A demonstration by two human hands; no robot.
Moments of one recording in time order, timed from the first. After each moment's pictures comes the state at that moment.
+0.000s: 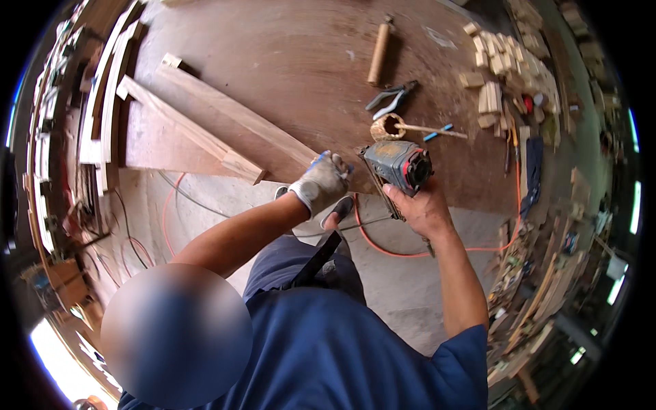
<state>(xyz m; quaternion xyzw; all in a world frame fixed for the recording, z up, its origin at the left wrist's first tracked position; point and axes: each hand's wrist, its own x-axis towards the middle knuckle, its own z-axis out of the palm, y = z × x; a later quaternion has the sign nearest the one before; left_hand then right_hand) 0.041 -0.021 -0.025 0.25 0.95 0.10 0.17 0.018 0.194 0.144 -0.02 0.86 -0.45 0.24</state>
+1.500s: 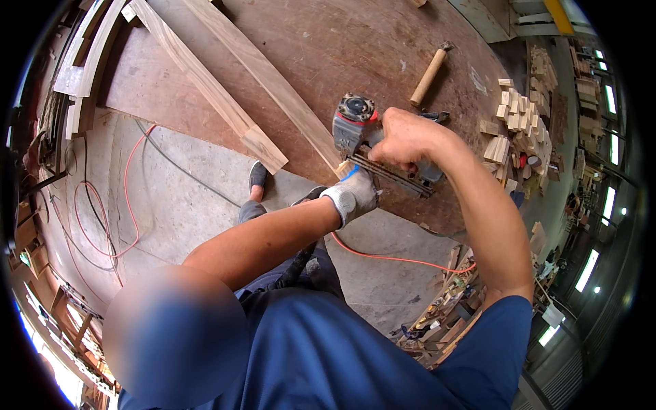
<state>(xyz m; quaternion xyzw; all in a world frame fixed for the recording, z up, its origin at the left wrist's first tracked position) 0.025 -0.005 -0.039 0.27 0.93 0.14 0.22 -0.124 -0.027 0.150 -0.22 0.81 0.04 0.55</state>
